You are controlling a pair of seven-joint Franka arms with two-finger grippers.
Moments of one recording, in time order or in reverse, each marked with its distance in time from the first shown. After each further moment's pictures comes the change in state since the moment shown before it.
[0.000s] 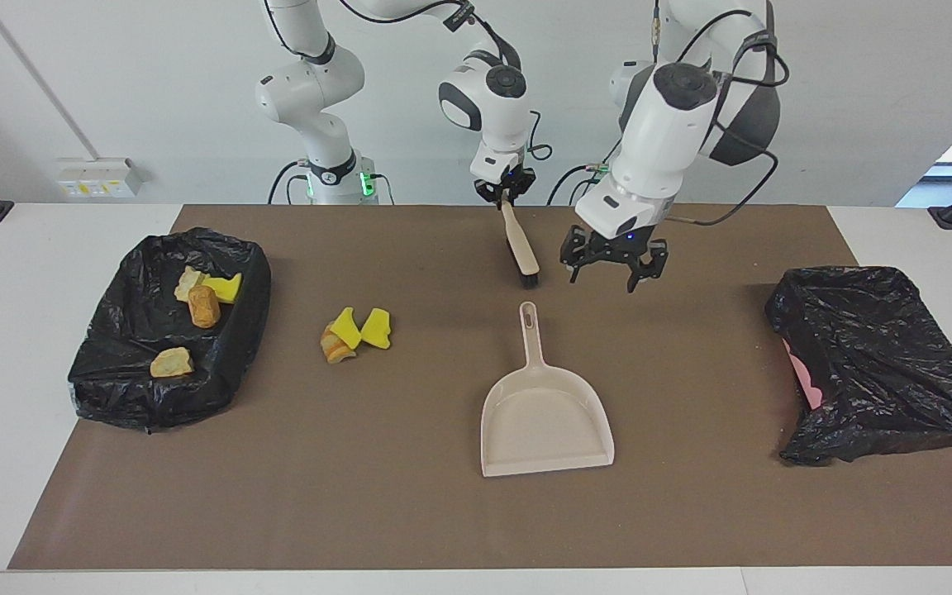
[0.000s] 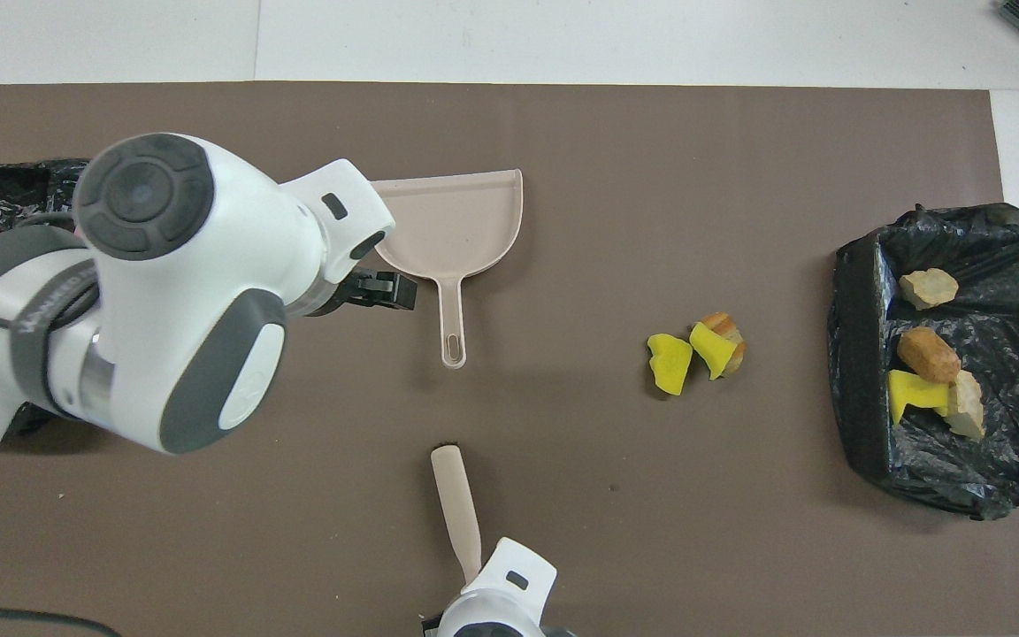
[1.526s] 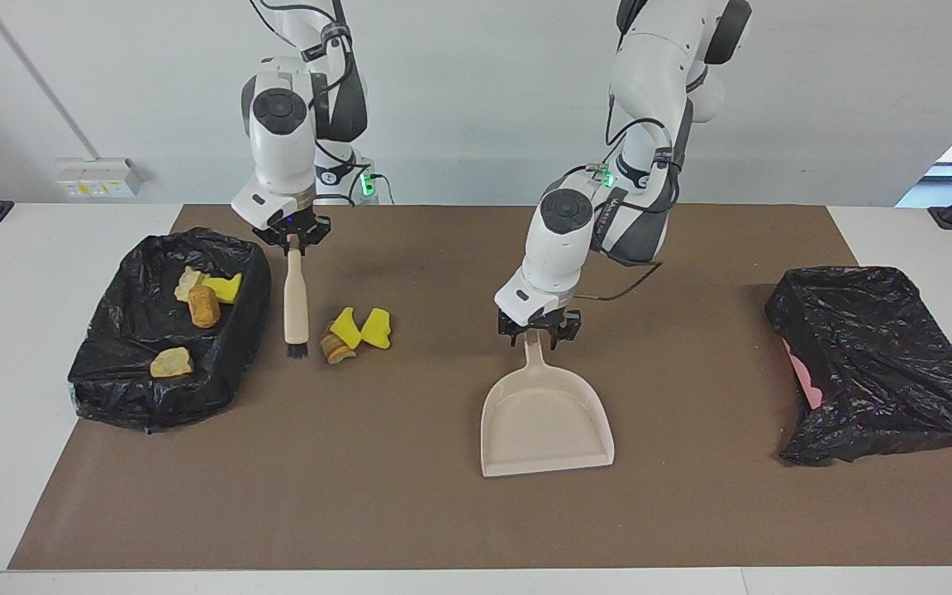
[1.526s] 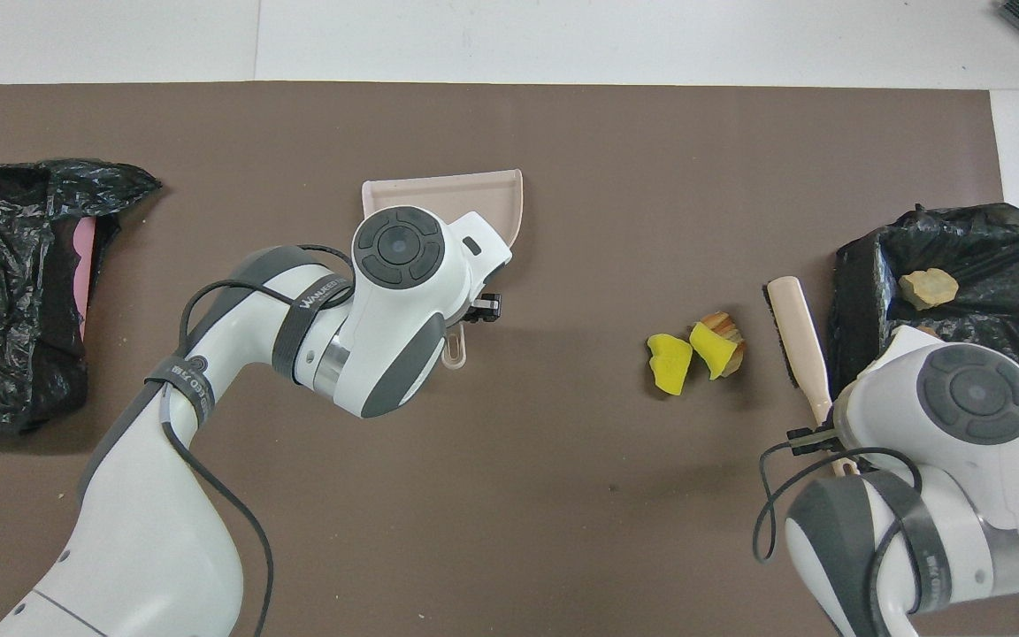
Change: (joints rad) left arm -0.106 0.245 0.003 0.002 0.035 0.198 -0.163; right arm -0.868 -0.170 -0.014 -0.012 -0.369 -0.241 -0.642
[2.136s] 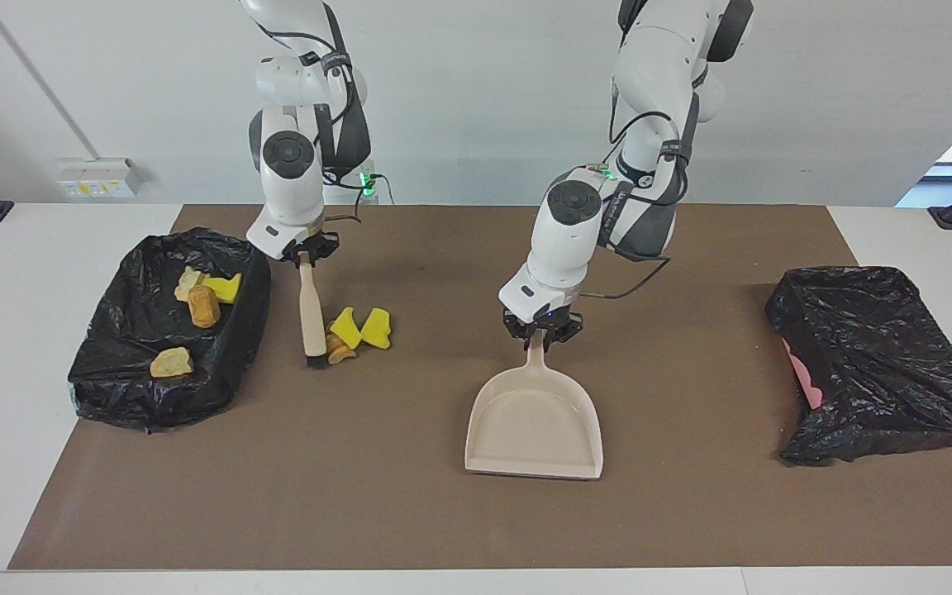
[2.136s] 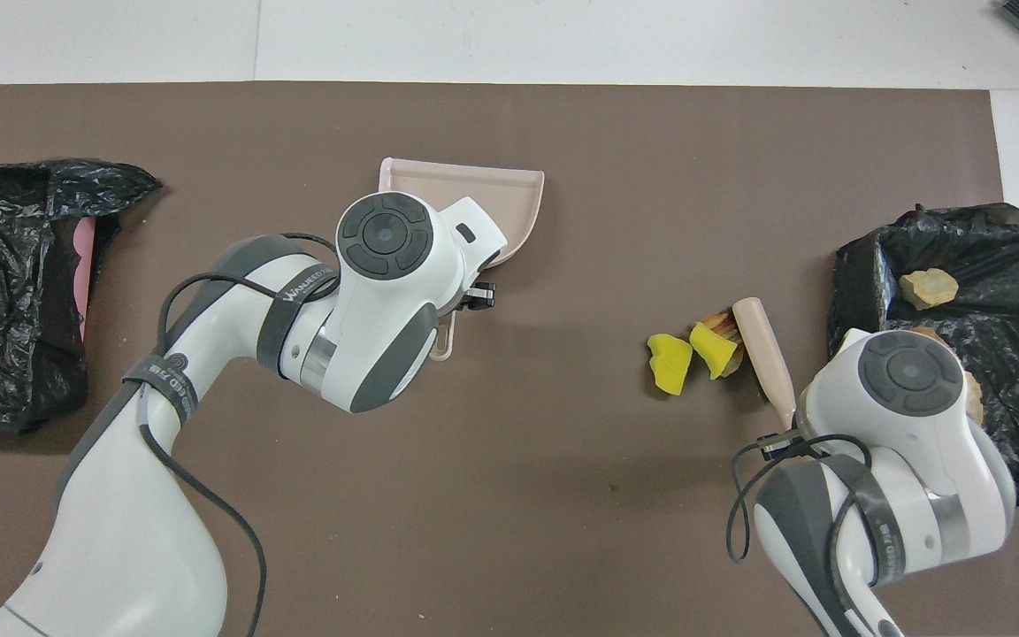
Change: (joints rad) left arm 0.005 -0.033 0.006 0.028 0.003 -0.047 0.059; right arm 0.035 0.088 0.017 -0.006 0.003 0.003 0.008
